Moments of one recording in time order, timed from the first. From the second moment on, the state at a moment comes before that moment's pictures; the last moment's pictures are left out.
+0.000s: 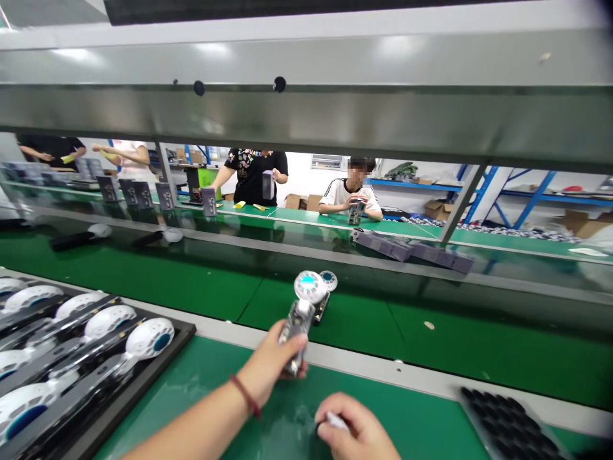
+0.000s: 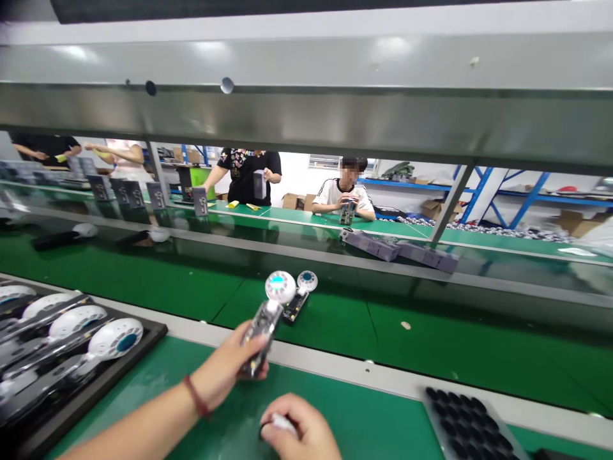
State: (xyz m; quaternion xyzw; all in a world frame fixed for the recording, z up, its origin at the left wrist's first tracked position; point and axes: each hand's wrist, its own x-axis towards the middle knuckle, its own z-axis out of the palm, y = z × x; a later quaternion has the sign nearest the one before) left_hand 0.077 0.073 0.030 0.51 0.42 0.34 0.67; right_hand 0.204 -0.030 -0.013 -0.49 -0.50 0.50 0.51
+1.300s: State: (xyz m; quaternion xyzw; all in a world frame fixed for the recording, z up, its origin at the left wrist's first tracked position) left_hand 0.071 0.014 -0.012 0.54 0.32 0.32 0.71; right_hand 0.200 -0.038 0.026 -0.69 -0.57 0.22 0.37
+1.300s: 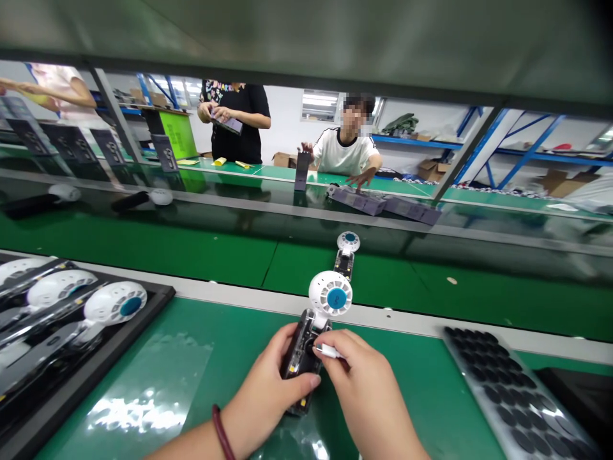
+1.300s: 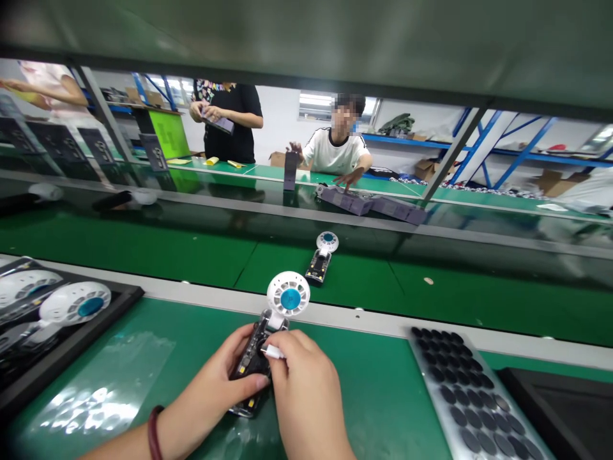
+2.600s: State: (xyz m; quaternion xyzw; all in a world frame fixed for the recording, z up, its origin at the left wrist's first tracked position) left_hand 0.068 0.014 0.009 0.38 0.34 0.33 0.80; right_hand 0.197 -0.044 0.011 -0.60 -0.60 0.32 0.43
